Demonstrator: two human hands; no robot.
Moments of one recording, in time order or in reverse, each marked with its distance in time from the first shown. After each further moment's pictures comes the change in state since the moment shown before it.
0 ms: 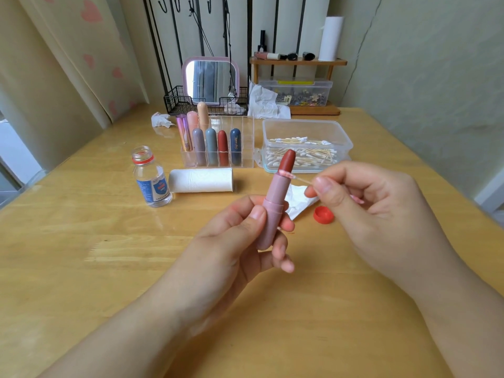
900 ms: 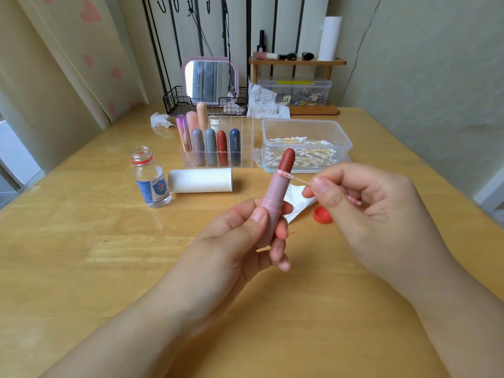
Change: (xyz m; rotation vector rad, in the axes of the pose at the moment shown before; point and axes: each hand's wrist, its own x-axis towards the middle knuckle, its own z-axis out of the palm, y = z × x) left_hand -0.001 -0.004 -0.004 0.053 0.005 -0.004; right_hand -0.002 -0.001 0.002 0.005 0.013 0.007
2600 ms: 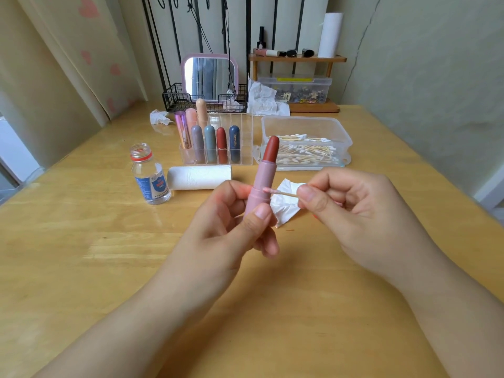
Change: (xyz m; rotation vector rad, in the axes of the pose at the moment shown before) left_hand 0.000 0.006 -0.005 0.339 0.107 0.190; right_hand 0.003 0.001 0.005 0.152 -0.127 0.130
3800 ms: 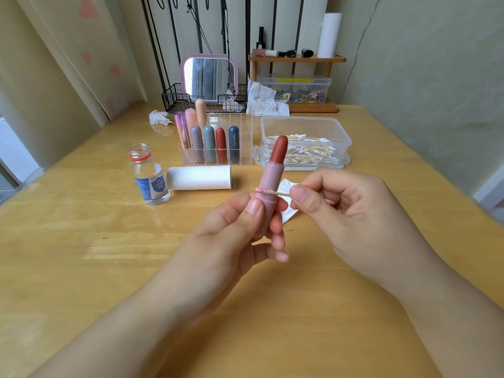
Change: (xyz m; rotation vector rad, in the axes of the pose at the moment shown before) left_hand -0.001 -0.001 0.005 -0.298 -0.112 -0.154; right_hand -0.001 -0.002 0.004 -0.033 -0.024 -0.058
